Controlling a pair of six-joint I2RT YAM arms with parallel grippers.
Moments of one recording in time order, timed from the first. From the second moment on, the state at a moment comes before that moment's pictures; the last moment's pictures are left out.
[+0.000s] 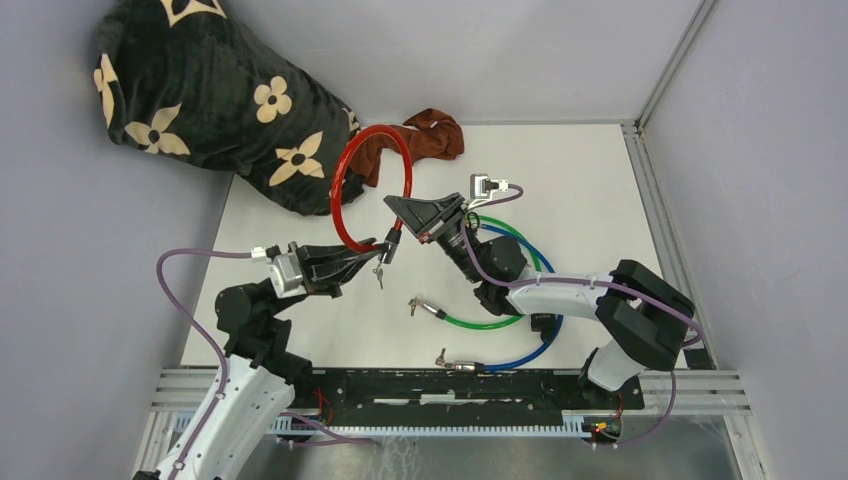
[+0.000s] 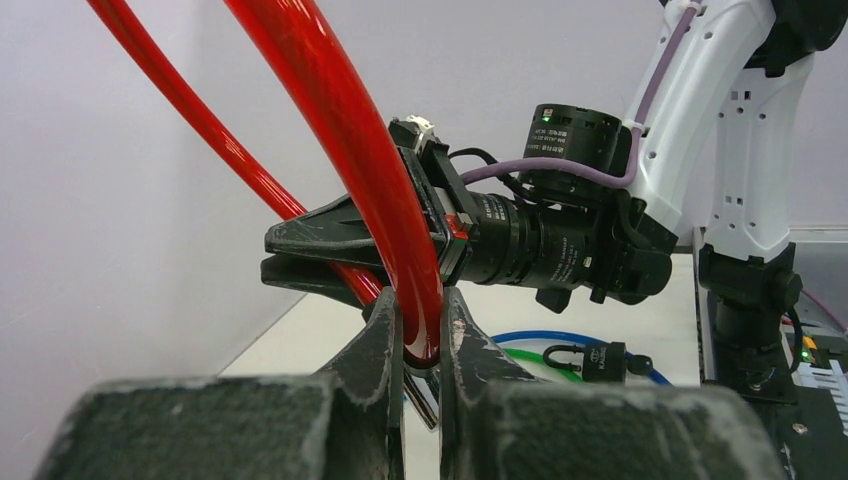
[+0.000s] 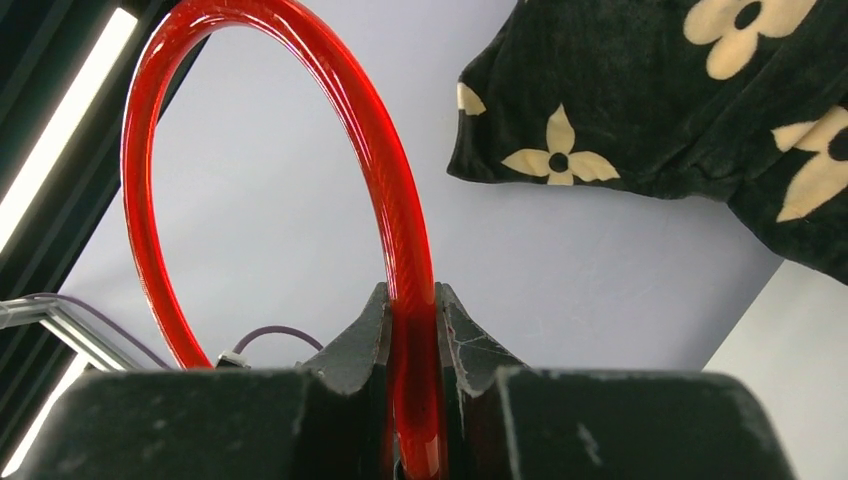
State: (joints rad) left arm -0.34 0.46 0.44 0.61 0.77 -0.16; right arm 1.00 1.58 0.80 1.36 0.14 1.14
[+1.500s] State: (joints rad) left arm -0.36 0.52 0.56 0.58 0.76 -0.31; right arm 1.01 1.56 0.85 1.41 0.09 1.12
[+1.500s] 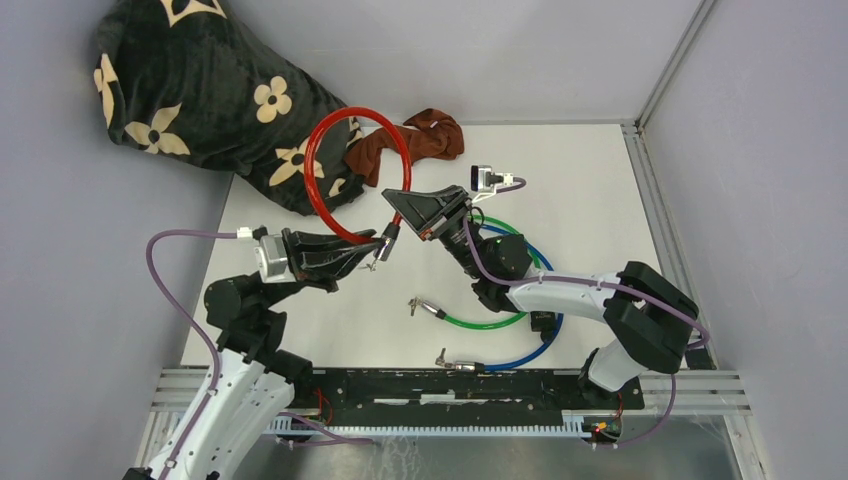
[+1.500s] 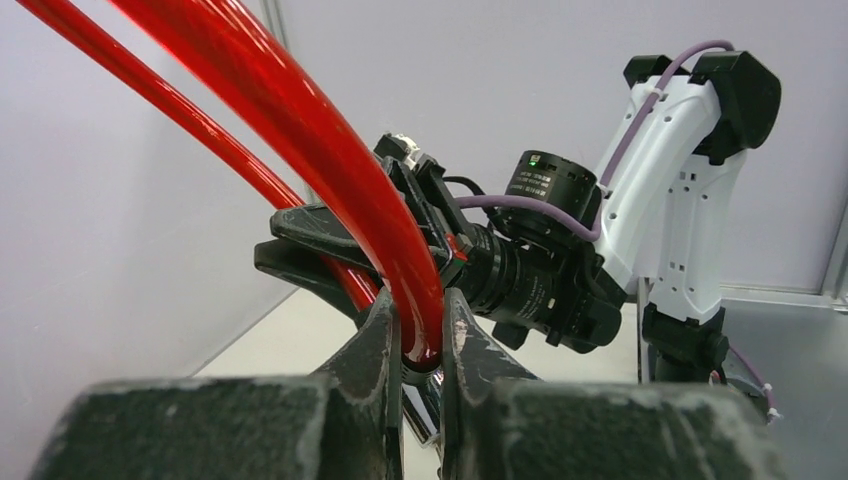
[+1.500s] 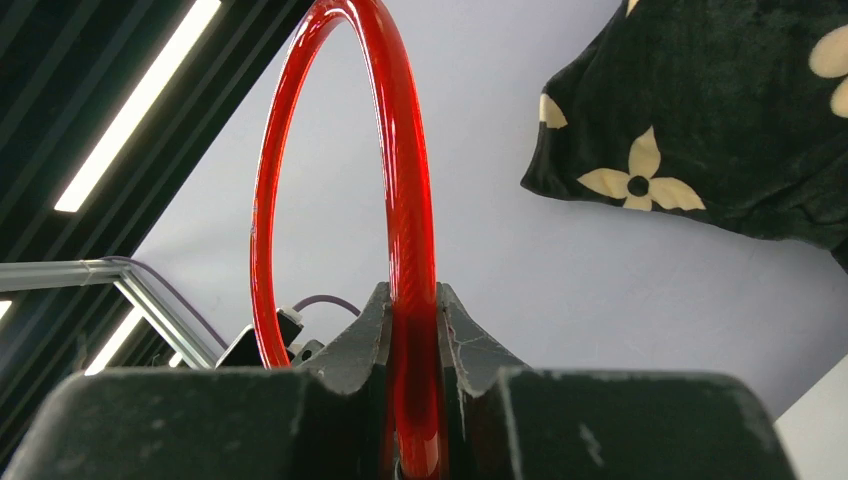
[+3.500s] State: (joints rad) left arm -0.56 1.35 0.38 0.43 0.89 0.53; right arm 0.88 1.79 0.18 1.52 -0.27 -0.04
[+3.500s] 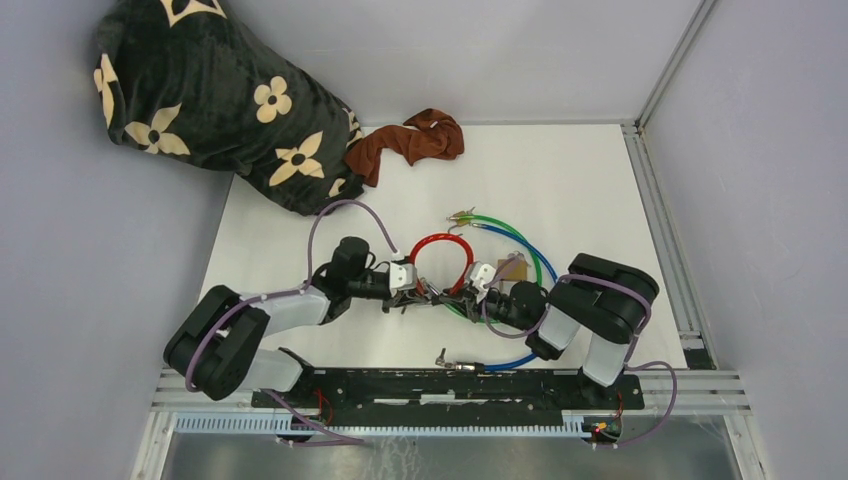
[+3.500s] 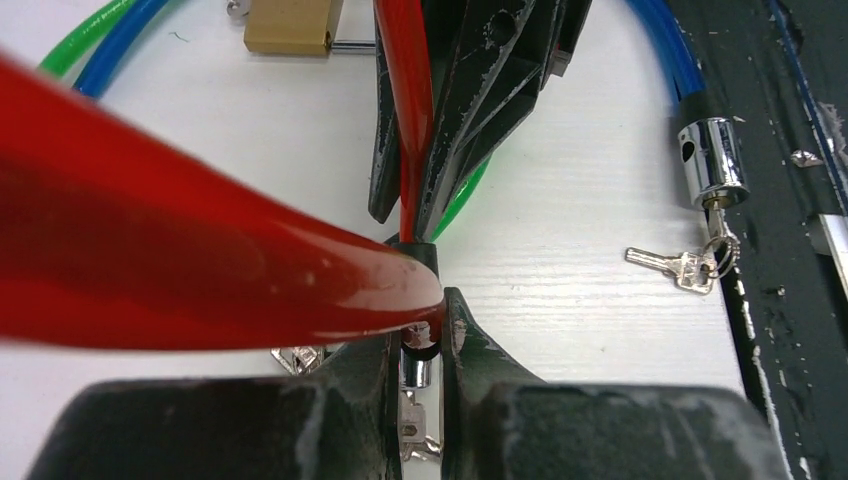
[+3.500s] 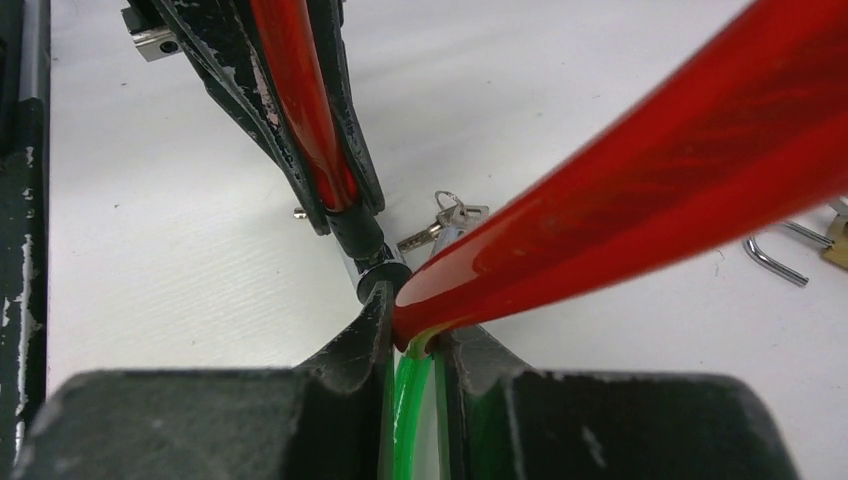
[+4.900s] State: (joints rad) left arm -0.63 1.47 0.45 0.49 0.84 0.49; right arm 0.80 0.87 0.71 -0.07 -0.54 -0.46
